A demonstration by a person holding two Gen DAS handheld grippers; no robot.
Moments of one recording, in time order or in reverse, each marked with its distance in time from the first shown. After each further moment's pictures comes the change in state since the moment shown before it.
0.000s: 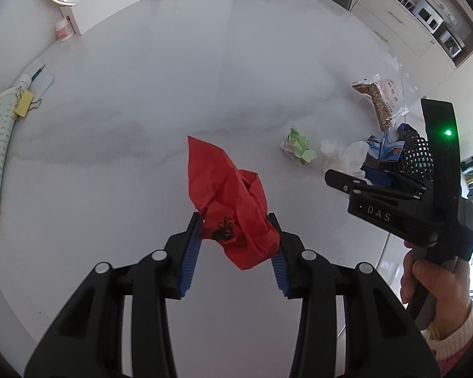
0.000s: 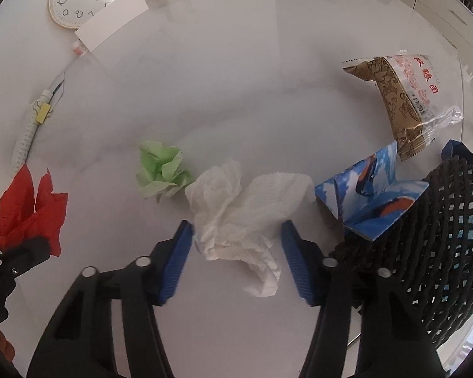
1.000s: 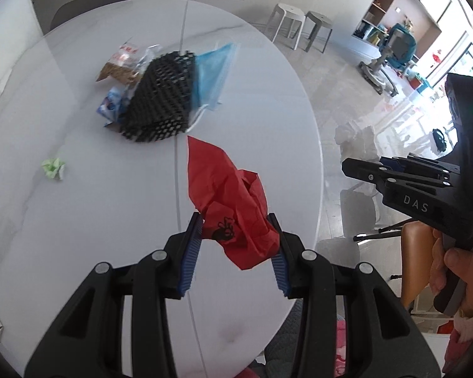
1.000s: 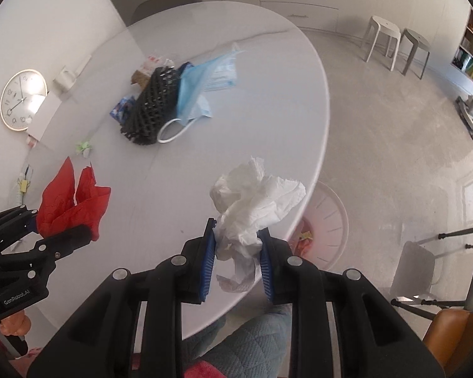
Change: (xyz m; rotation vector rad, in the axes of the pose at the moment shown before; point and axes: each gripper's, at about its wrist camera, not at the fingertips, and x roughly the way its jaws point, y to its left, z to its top) left arm -0.052 -0.241 -0.119 0.689 0.033 -0.248; right arm -0.199 -0.144 -0.259 0.539 -0.175 -0.173
